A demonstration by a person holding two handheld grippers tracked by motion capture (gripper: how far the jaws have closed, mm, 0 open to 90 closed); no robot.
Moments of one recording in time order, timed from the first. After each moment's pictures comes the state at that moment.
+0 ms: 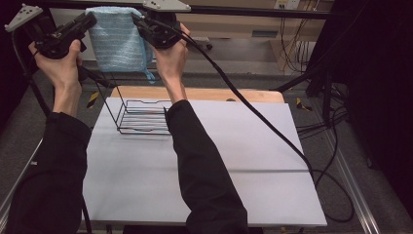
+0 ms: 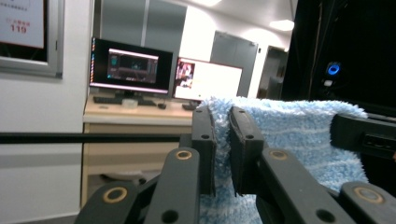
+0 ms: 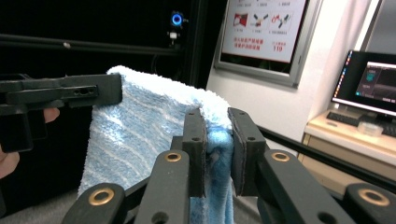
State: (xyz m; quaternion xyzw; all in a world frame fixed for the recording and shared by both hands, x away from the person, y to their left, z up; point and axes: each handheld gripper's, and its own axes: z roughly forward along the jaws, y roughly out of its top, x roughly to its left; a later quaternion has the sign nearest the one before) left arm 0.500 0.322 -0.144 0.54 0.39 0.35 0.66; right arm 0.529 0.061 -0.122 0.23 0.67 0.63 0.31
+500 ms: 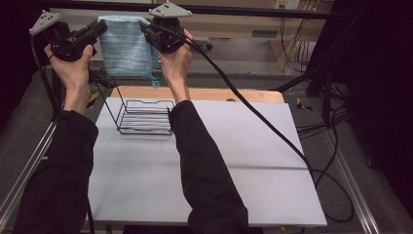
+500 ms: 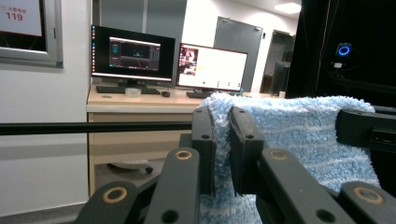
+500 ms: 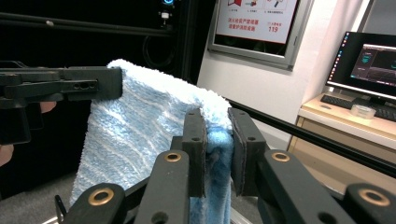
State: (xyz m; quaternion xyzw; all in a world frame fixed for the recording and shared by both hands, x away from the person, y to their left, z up) left arm 0.522 0.313 -0.164 0.56 0.40 0.35 0.64; right arm 0.547 0.056 -0.142 0.25 0.68 0.61 0.32
